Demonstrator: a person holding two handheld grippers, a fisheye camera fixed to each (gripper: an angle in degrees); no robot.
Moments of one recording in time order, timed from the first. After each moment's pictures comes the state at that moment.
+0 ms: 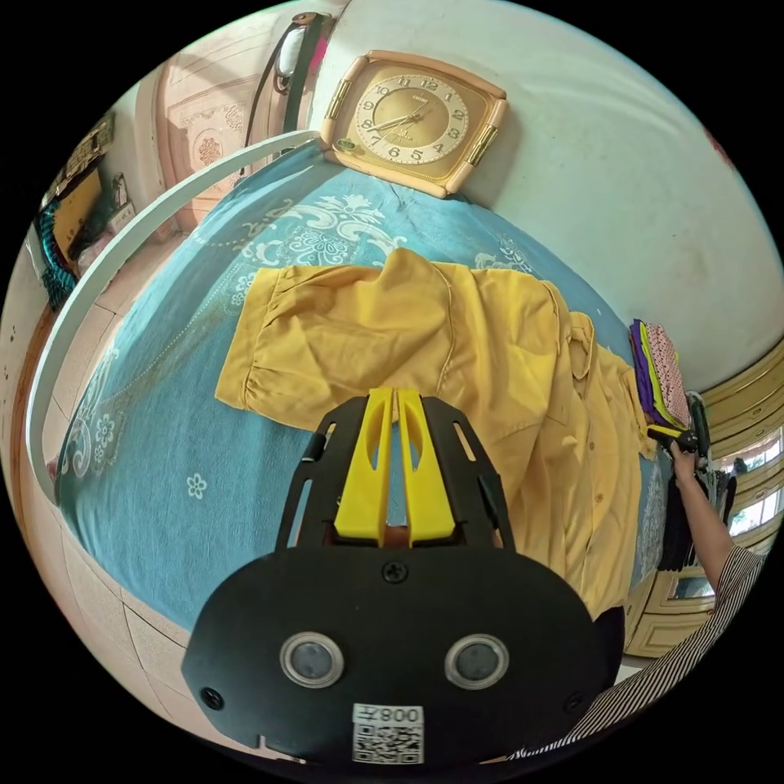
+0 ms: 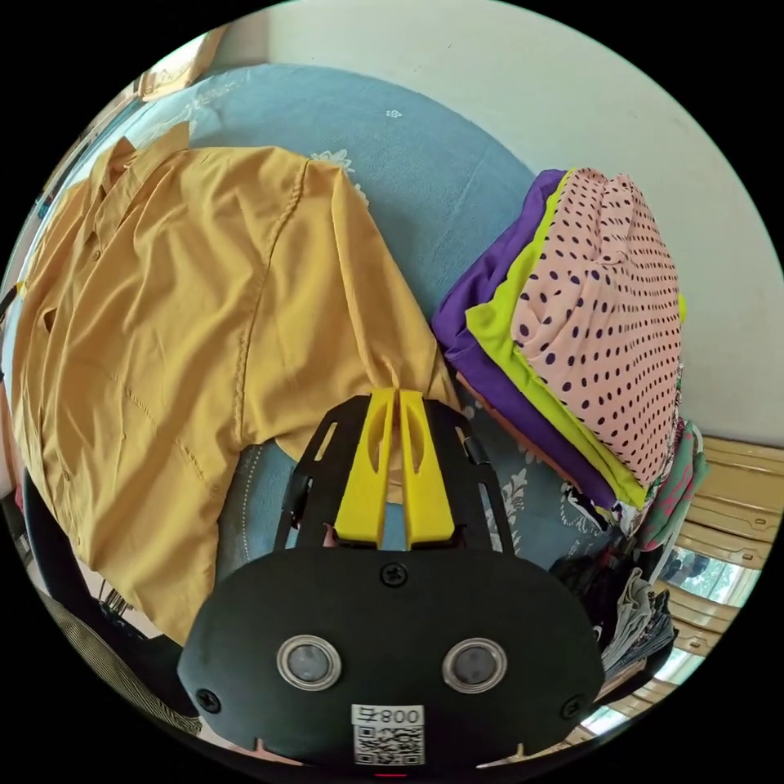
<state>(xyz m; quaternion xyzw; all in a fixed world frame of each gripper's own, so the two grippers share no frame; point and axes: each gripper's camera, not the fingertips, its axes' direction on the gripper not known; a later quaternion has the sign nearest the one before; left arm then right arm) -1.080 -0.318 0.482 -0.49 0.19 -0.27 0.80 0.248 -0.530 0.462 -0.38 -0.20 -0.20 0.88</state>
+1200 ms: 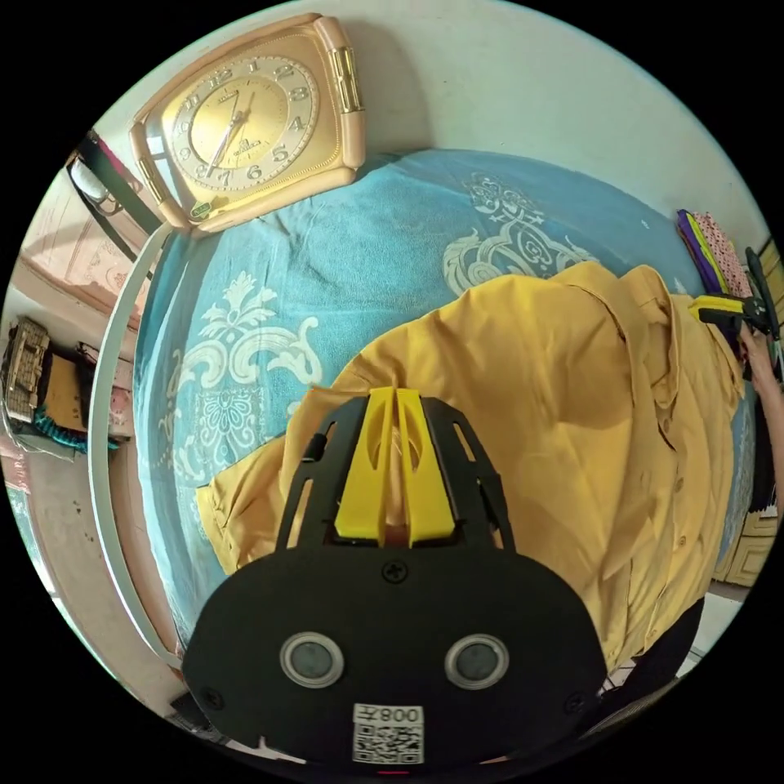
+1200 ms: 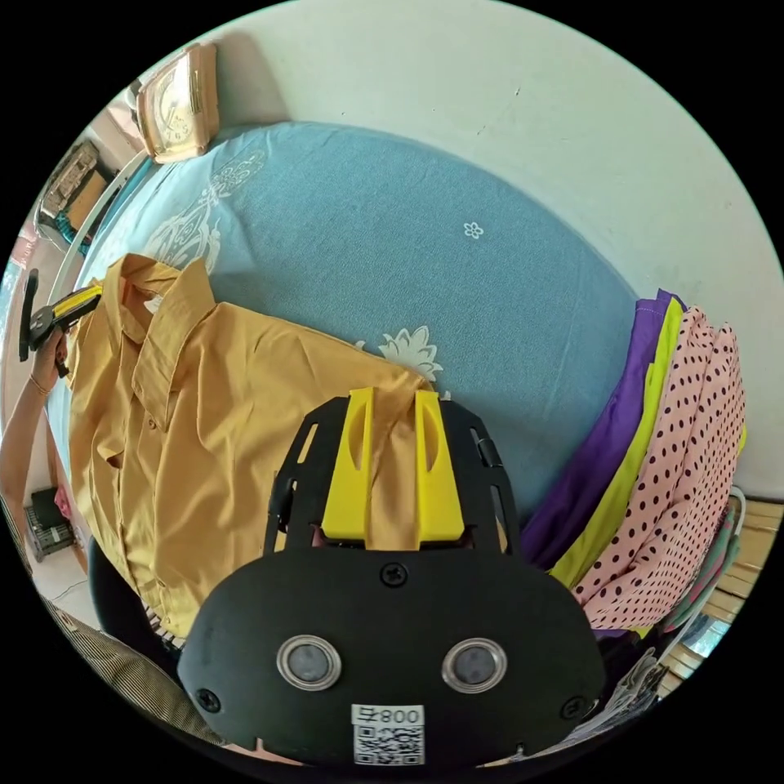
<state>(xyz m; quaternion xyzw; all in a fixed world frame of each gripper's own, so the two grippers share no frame) -0.949 -0.412 0.672 -0.54 0.19 -0.04 0.82 0.133 -0.644 0.545 -0.36 -0.32 -0.16 0.86</state>
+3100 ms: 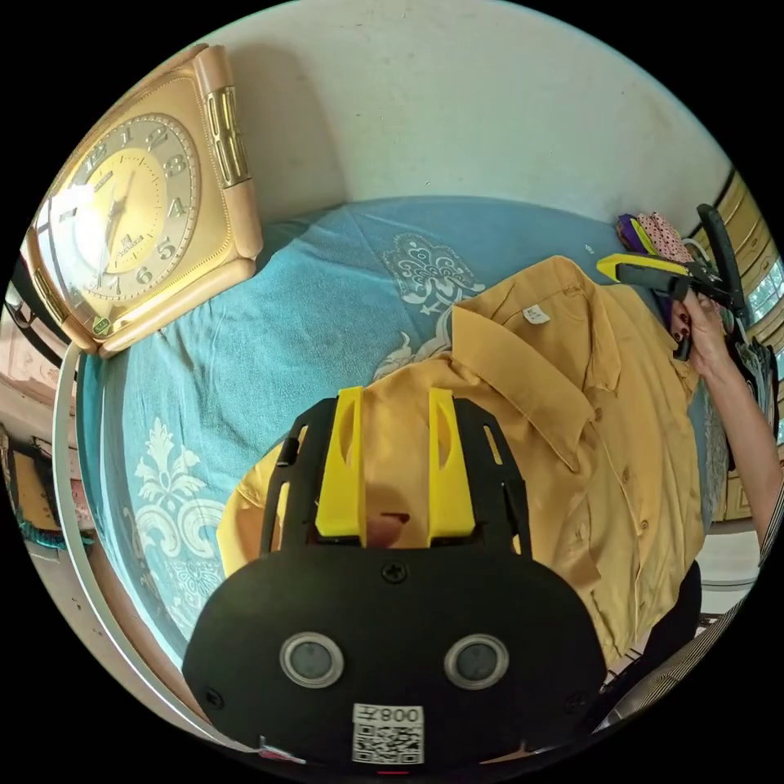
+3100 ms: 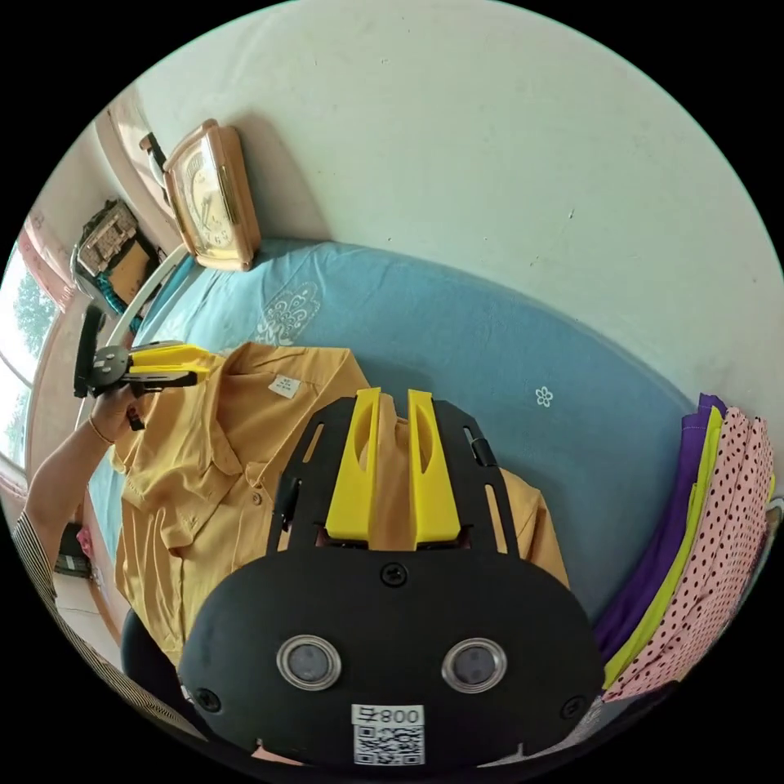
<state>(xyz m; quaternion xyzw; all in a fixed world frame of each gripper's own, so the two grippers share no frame) -0.840 -0.407 0.817 -0.50 0.31 0.00 0.81 0.094 -0.616 0.652 -0.22 -0.41 -0.04 0.88</state>
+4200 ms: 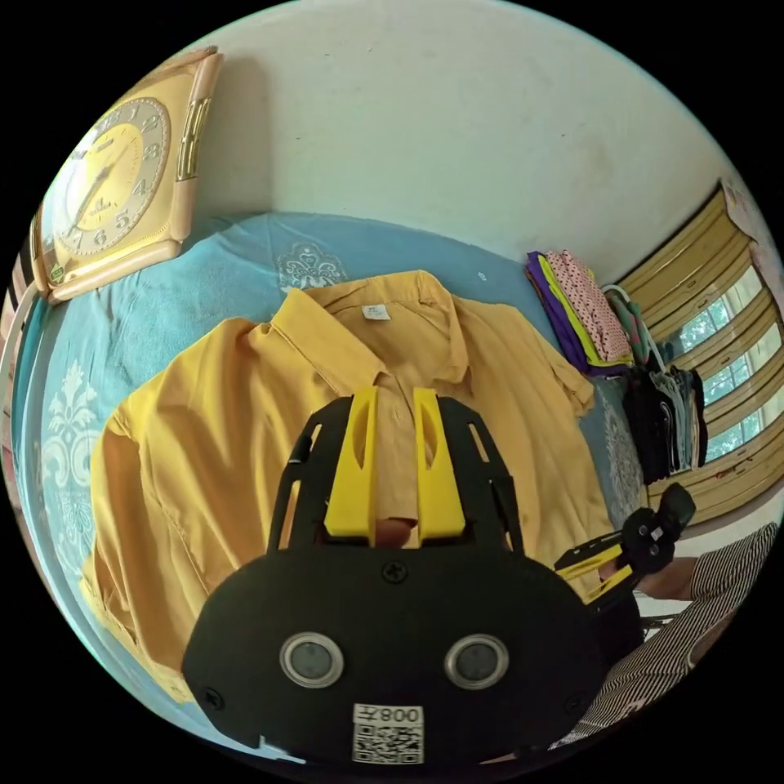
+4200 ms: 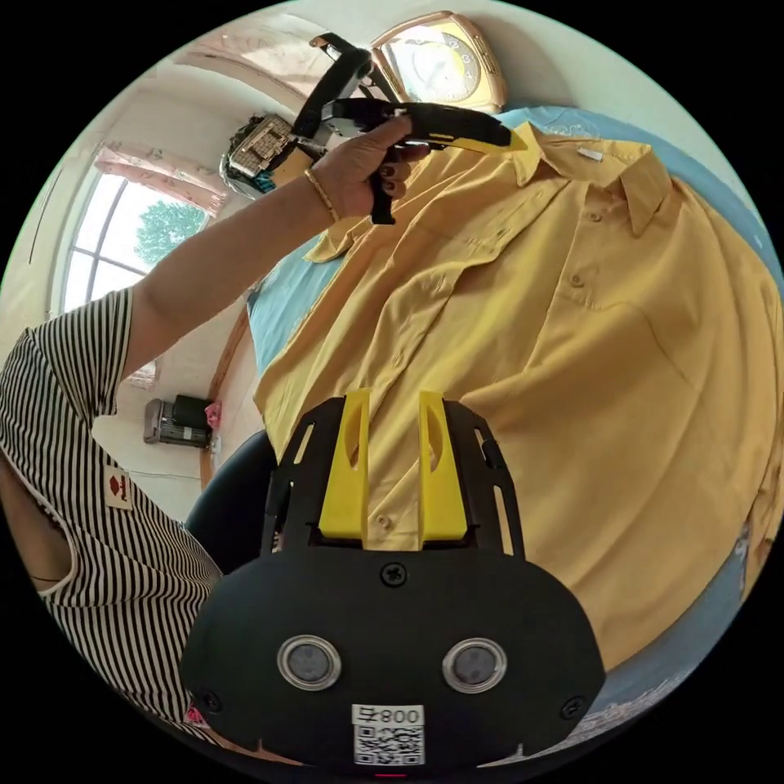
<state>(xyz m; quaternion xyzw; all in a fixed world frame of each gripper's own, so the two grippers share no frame) -0.823 -0.326 0.708 -0.43 0.44 -0.14 0.78 0.101 -0.362 0.530 -0.33 -0.64 -0.12 0.68</state>
